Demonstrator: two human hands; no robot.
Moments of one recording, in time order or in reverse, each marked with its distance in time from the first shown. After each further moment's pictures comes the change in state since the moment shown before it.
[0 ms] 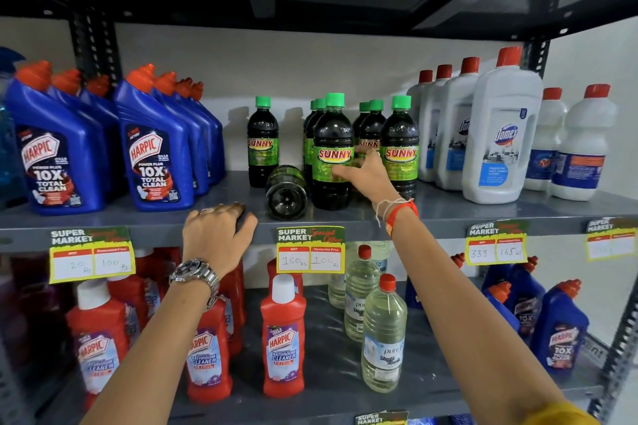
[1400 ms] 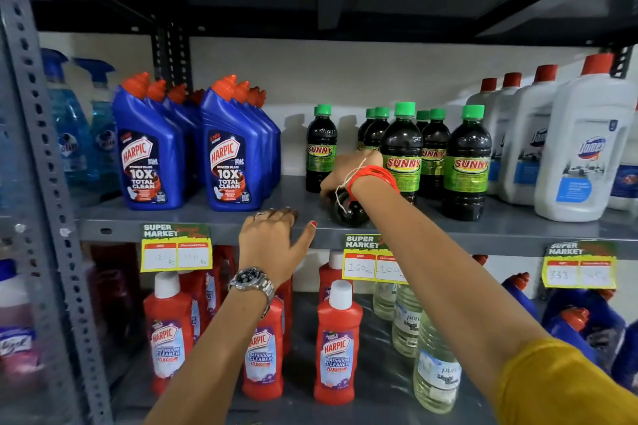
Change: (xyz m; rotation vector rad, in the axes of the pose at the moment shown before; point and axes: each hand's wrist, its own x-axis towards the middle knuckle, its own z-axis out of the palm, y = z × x) left_hand -0.012 -0.021 -0.012 -0.047 -0.048 -0.040; right_hand 0.005 -0.072 0.111 -0.734 -0.411 -0.029
